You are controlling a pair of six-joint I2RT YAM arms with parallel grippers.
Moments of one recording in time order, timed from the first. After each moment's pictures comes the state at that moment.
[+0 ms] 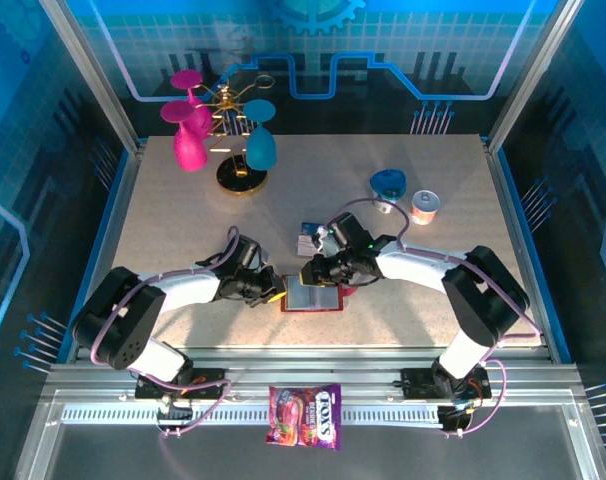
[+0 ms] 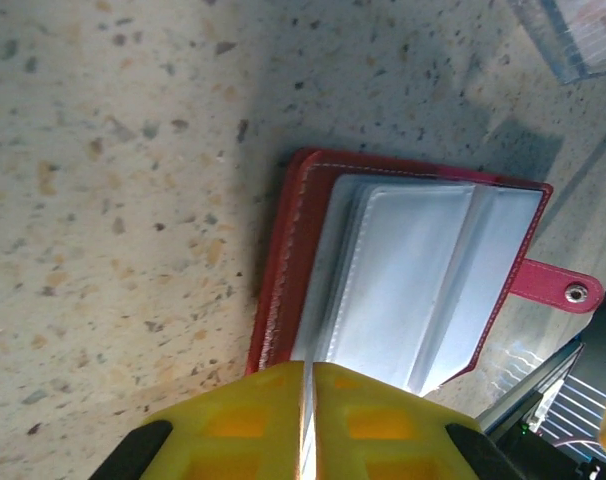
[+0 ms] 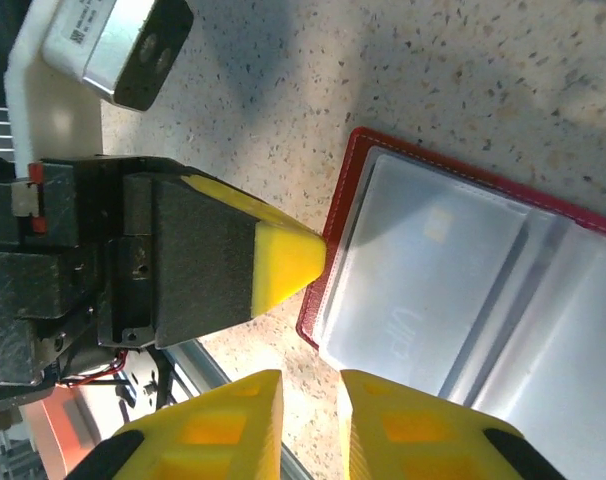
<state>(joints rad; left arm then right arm) -0.47 1.49 0.57 -0.09 0.49 -0.98 0.68 1.67 0.93 -0.24 -0.60 0.66</state>
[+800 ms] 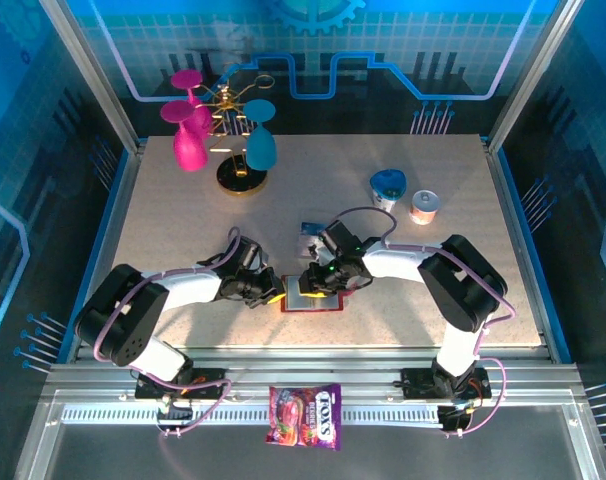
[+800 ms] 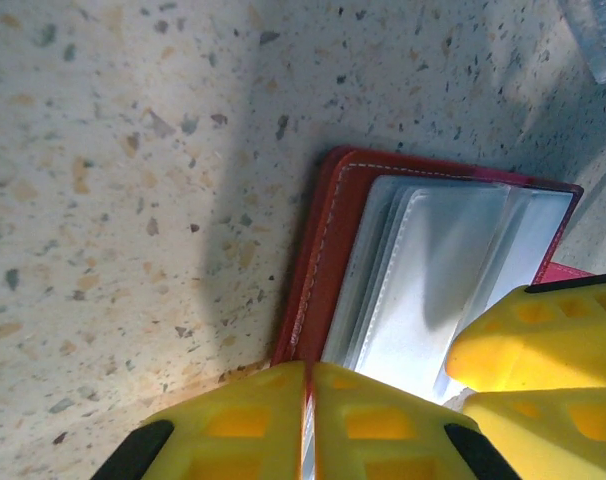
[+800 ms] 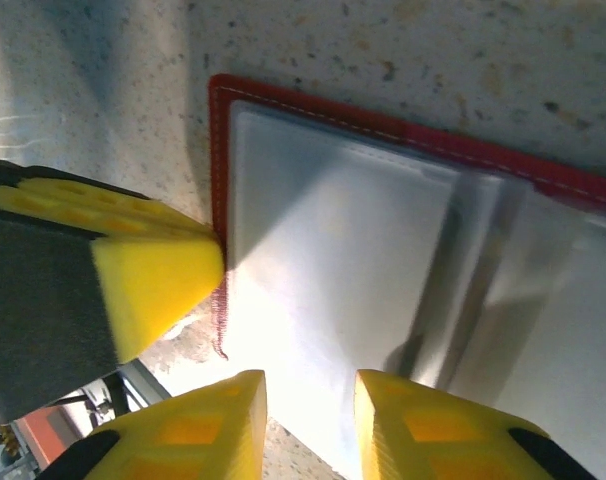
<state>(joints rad) -0.47 1.52 0.57 -0.09 0.49 -0.98 0.70 1.79 0.96 -0.29 -0.57 0.70</state>
